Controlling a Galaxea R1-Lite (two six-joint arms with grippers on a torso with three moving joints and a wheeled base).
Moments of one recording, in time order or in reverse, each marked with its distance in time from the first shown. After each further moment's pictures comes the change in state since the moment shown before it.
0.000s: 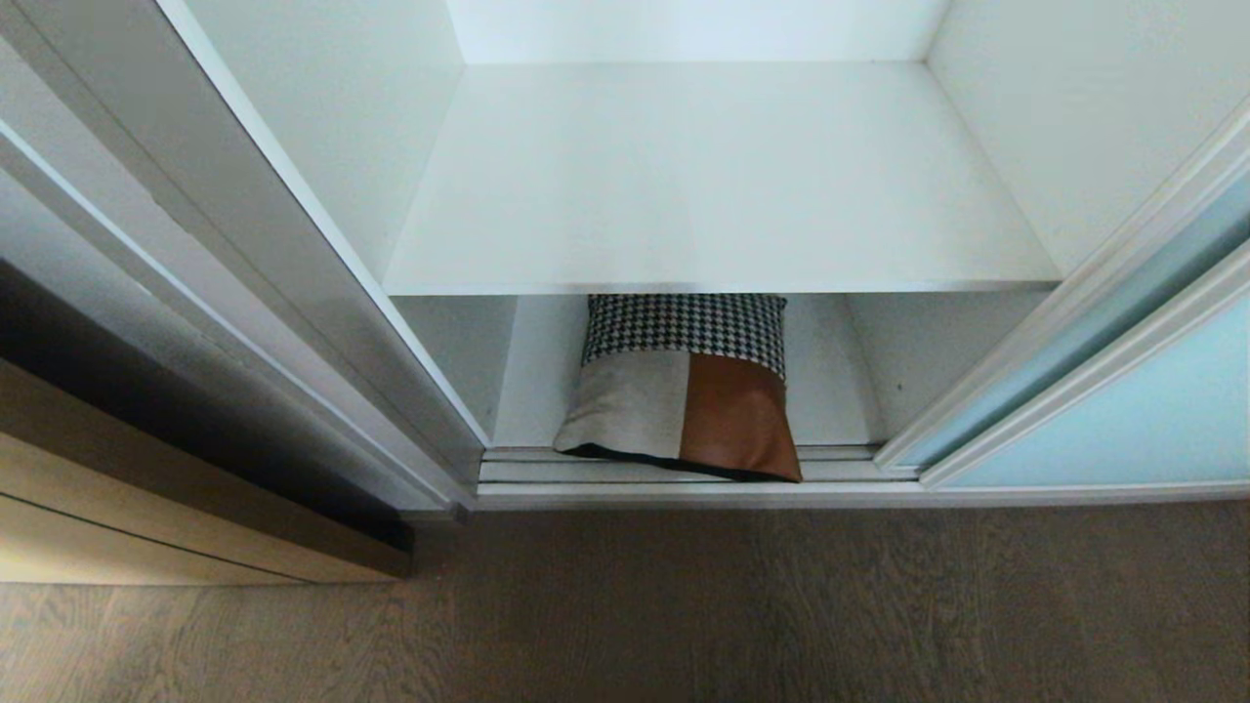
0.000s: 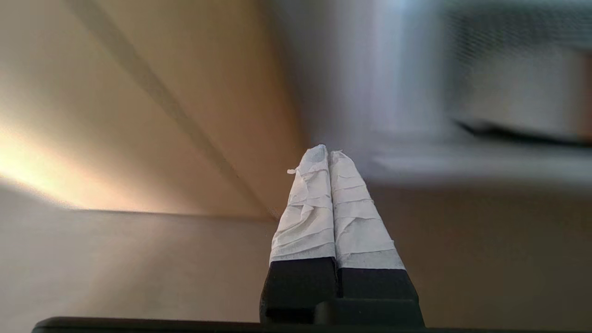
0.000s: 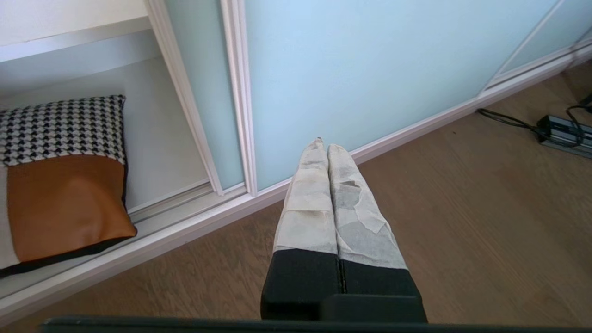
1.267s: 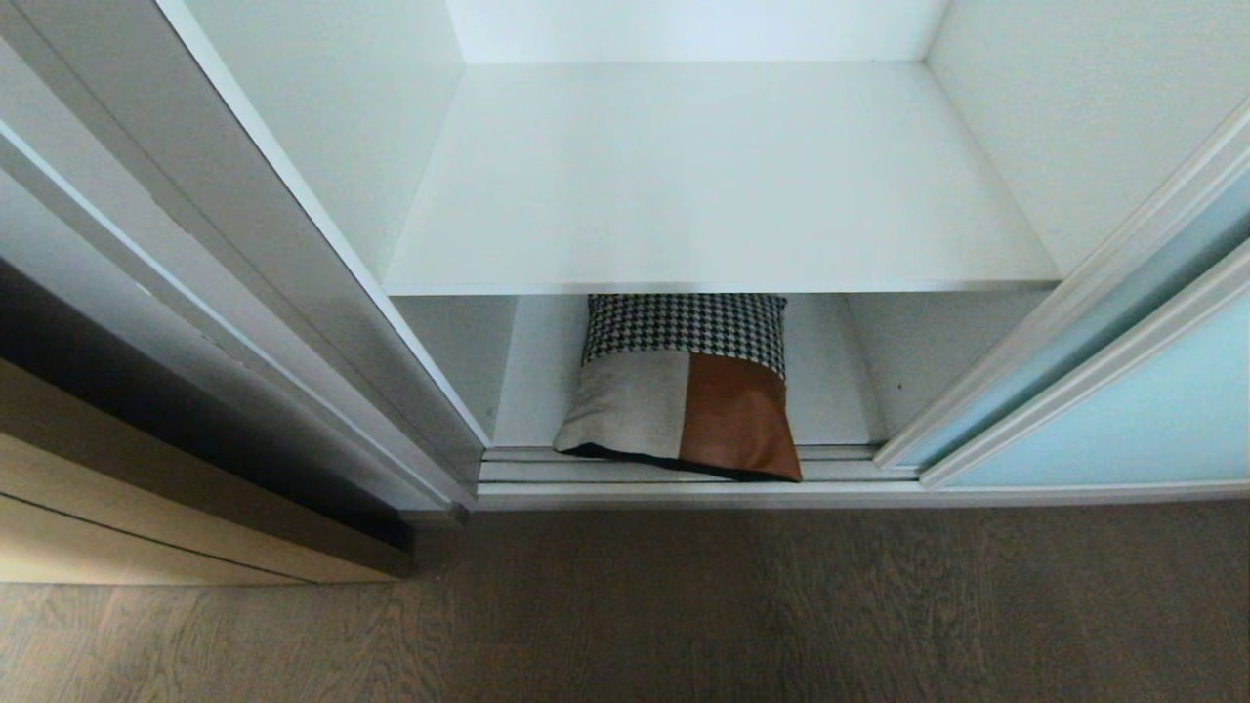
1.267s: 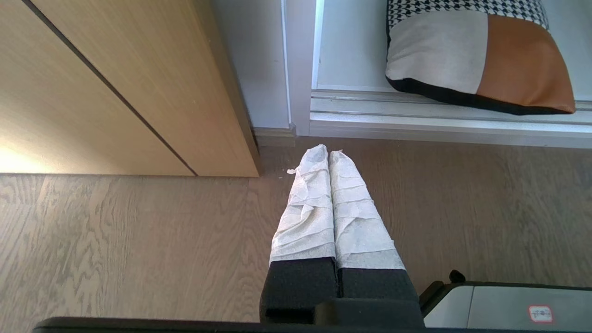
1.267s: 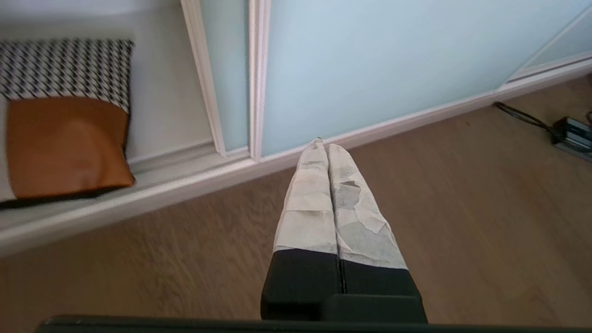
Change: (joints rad) left arm 0.004 -0.048 0.000 0.168 -0.166 -0.151; right arm 0.014 -0.016 0.047 0.071 0.067 -0.026
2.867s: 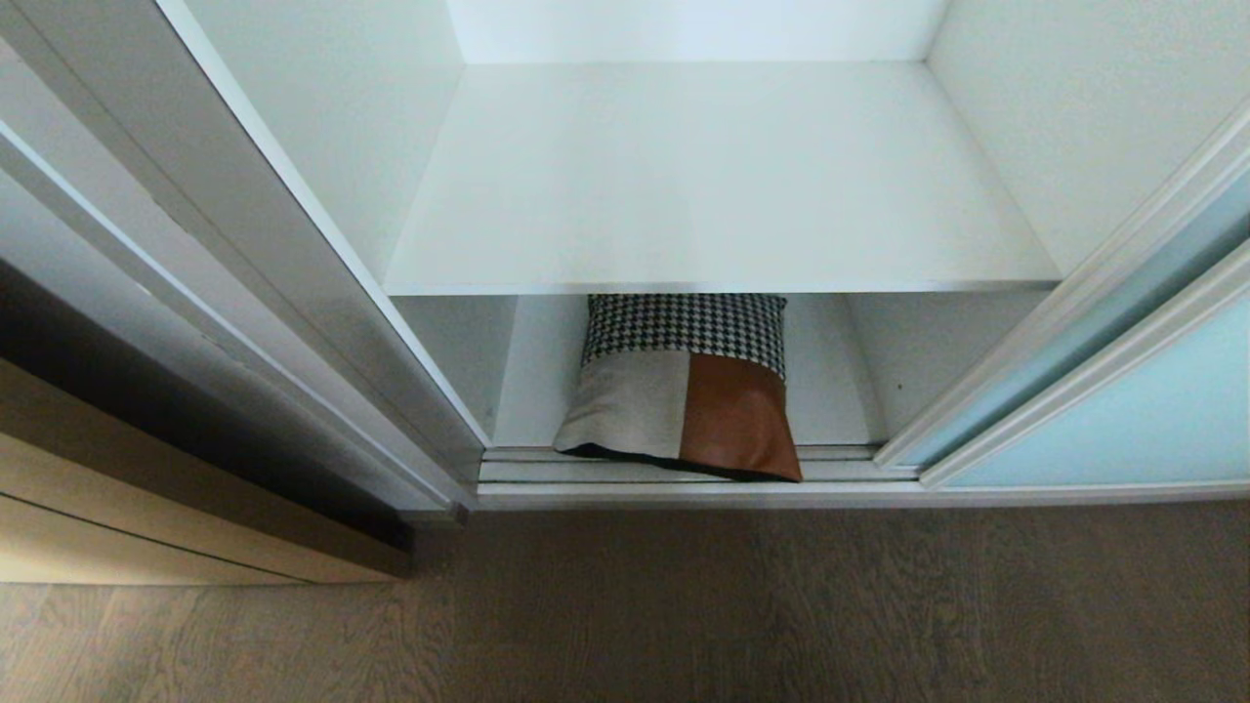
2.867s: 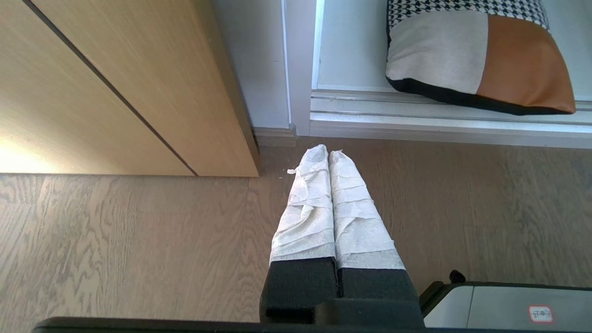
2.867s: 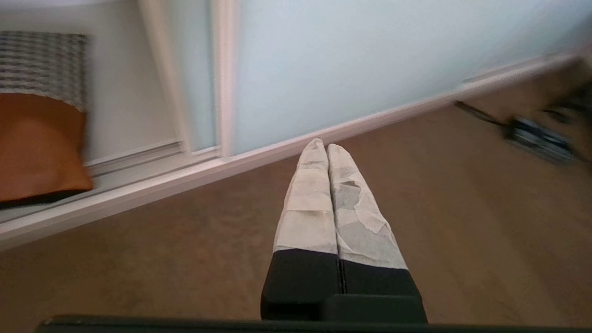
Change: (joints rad) left arm 0.000 0.002 0.000 0.000 0.000 0.000; right arm -0.010 -0.019 -0.039 0.070 -0.071 -0.028
